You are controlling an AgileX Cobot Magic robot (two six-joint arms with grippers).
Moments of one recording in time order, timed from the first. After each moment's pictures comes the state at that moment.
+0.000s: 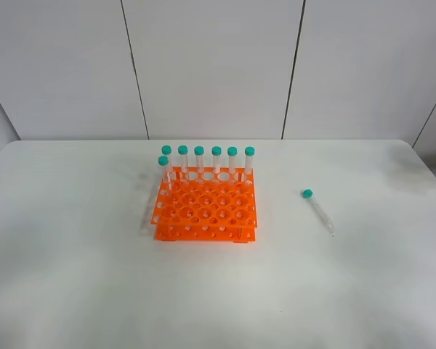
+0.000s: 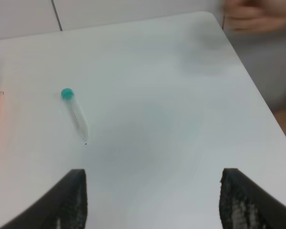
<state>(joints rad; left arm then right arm) -0.06 0.00 -0.50 -0.07 1.07 0.00 -0.10 -0.01 -0.50 -0.08 1.02 0.12</state>
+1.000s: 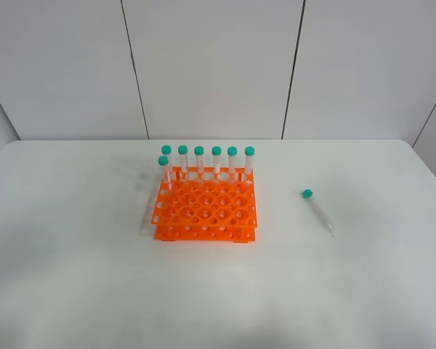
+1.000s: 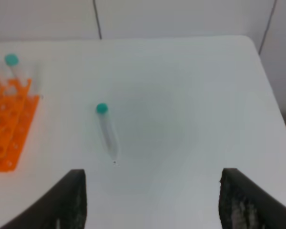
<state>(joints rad) -0.06 0.00 -0.50 -0.07 1.07 0.00 -0.10 0.41 -0.78 0.06 0.98 -0.10</state>
